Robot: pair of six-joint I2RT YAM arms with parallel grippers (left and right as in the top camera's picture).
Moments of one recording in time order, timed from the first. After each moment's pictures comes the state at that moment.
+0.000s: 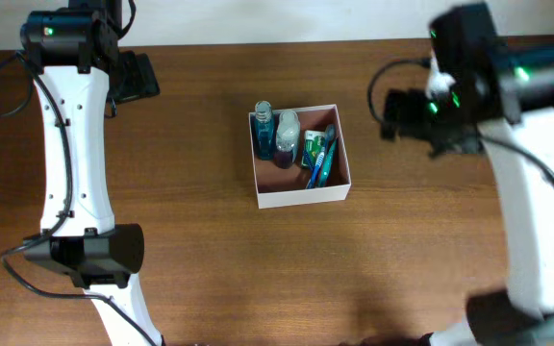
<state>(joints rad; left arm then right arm) -0.03 2.11 2.56 -1.66 -0.26 -0.31 0.17 1.75 2.18 -1.69 0.00 0.36</state>
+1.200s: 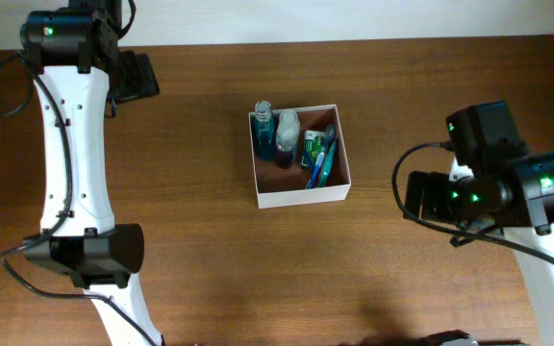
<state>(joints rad) -0.03 2.11 2.55 -1.66 -0.27 -0.31 0.17 1.31 1.60 -1.61 0.09 0.39</state>
